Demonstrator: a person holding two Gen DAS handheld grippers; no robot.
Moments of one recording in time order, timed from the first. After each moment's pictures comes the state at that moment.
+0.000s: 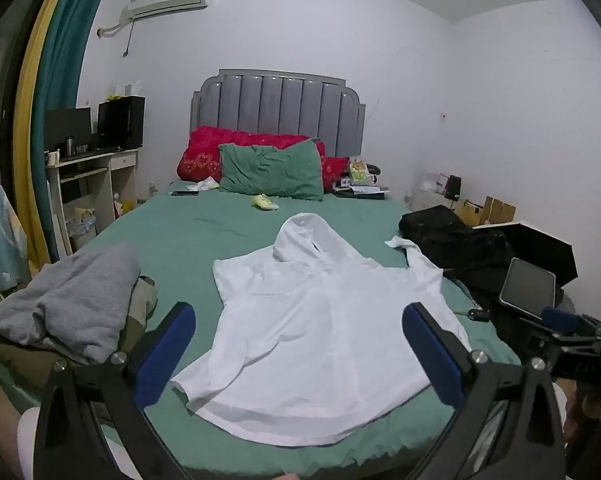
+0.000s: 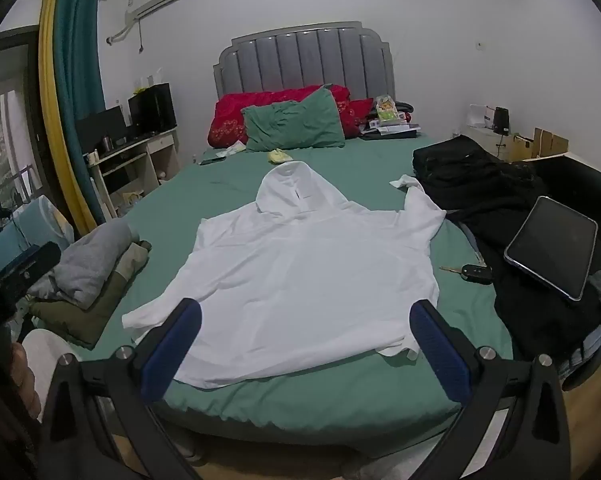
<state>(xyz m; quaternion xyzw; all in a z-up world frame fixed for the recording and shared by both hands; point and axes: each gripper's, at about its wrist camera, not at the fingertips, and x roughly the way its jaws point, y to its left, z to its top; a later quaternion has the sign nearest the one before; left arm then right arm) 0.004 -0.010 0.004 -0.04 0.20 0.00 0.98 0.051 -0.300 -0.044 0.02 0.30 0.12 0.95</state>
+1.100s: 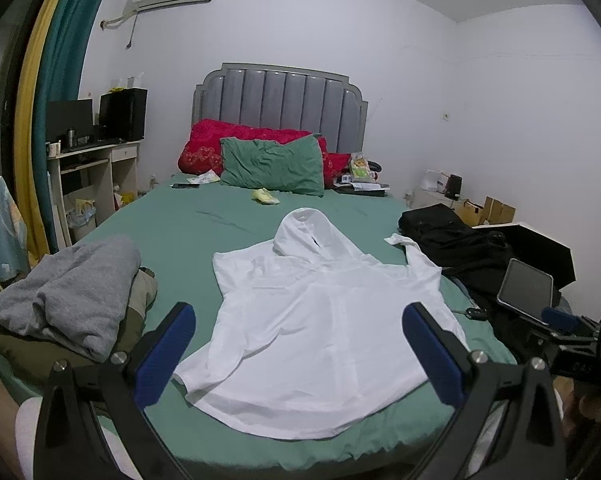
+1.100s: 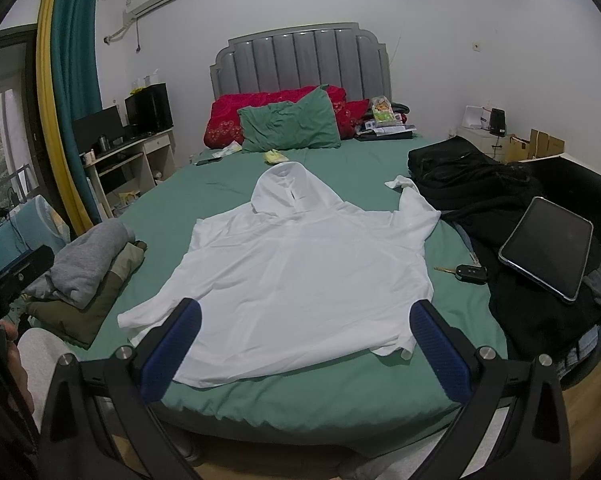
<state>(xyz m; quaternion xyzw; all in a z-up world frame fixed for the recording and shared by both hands) 0.001 -0.004 0.000 -0.06 0.20 0.00 0.98 0.052 -0.306 -0.048 0.02 0.30 0.11 0.95</state>
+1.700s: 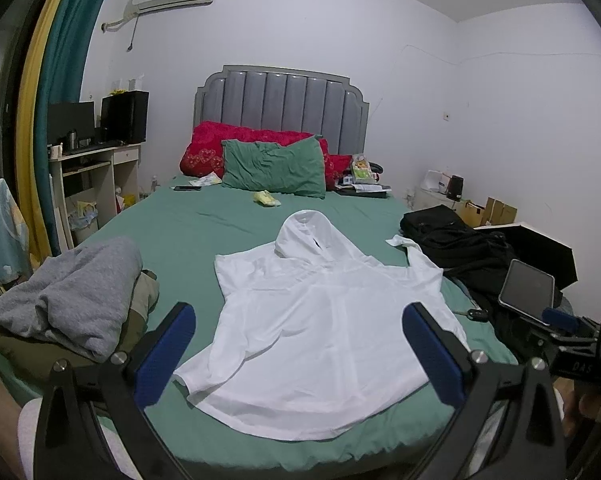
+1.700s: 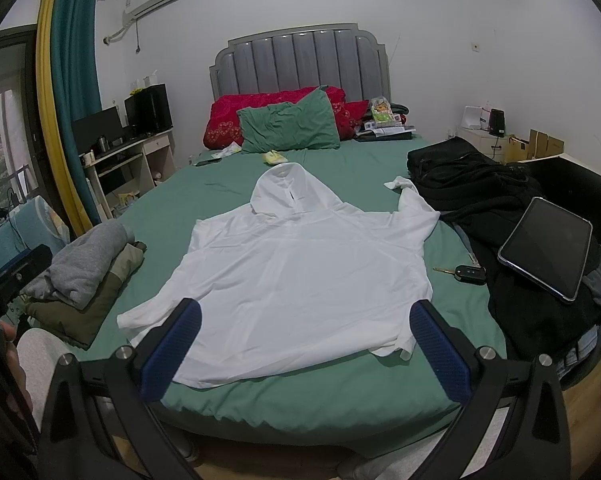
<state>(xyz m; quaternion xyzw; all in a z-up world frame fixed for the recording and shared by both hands) -0.001 -0.004 0.002 -0.06 0.20 0.00 0.98 0.052 -0.306 -0.047 0.02 0.30 0.11 0.95</state>
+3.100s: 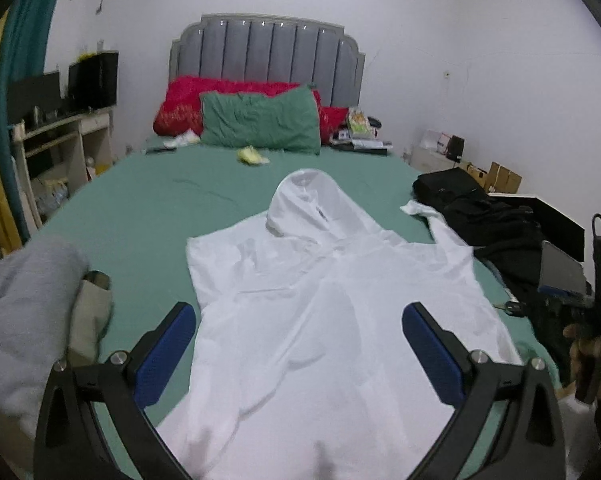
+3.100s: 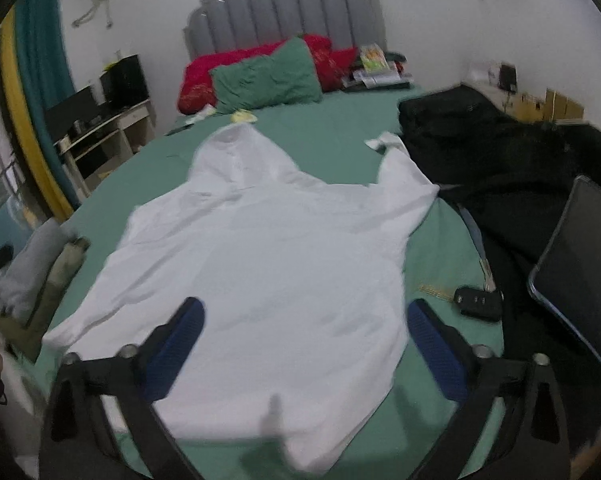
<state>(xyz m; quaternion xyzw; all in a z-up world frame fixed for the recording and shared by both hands) 0.195 0.028 -0.057 -0.05 0.29 -0.03 0.95 0.292 -0.404 -0.134 0.05 0.40 0.11 0.91</state>
